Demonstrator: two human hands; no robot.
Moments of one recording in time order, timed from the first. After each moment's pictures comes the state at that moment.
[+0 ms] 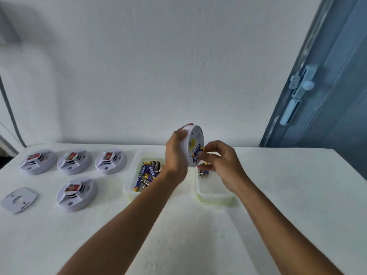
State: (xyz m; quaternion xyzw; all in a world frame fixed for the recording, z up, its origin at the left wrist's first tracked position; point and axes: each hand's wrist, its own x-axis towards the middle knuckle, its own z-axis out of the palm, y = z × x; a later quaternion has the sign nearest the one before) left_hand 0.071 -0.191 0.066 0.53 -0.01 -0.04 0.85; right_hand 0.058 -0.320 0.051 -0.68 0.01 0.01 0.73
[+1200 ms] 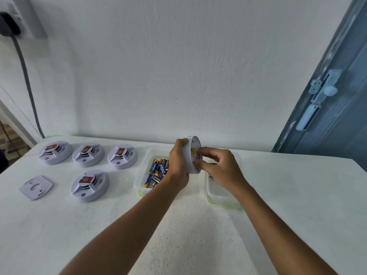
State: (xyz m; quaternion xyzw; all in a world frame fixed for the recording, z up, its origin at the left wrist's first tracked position) left_hand 0.076 -0.173 0.038 0.53 0.14 -0.05 0.83; right_hand 0.062 -0.299 0.040 -0.83 -0.10 -0.05 0.55
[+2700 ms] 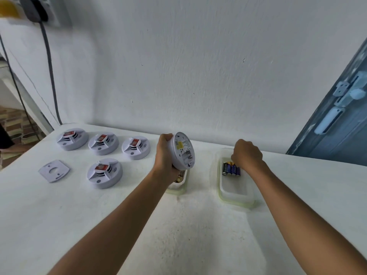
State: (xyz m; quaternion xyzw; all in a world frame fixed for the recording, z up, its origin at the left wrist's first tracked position) left_hand 0.078 -0.106 0.020 0.43 0.17 -0.06 0.89; right_hand 0.125 -0.312 0.035 -0.99 0.07 0.04 0.12
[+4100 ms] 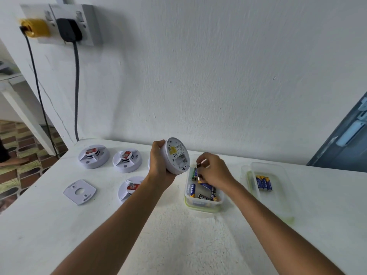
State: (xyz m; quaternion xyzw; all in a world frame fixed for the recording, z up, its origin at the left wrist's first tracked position) left_hand 0.103 0.017 0.019 0.37 0.16 -0.04 0.91; right_hand 0.096 -0.150 0.030 -0.88 -0.06 0.06 0.47
